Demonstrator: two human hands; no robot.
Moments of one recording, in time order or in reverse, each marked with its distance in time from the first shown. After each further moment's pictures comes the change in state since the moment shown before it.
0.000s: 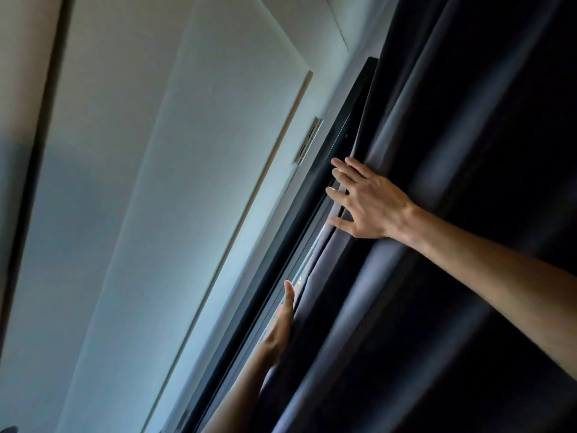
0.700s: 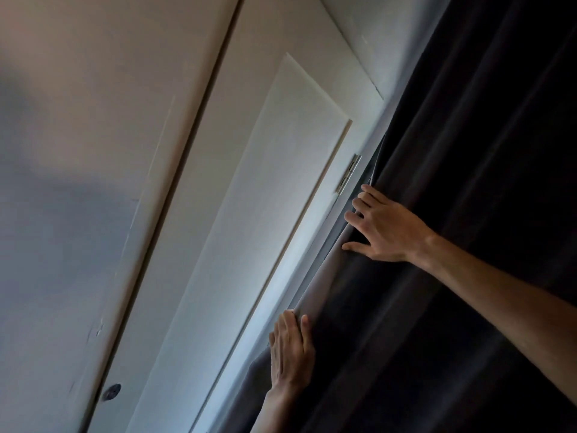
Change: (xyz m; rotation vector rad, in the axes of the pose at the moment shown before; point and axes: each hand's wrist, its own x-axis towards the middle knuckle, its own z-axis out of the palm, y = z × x) left_hand -0.055 -0.025 -0.028 0.811 0.805 0.754; right_hand -0.011 -0.028 -0.053 -0.009 0.135 -0.081
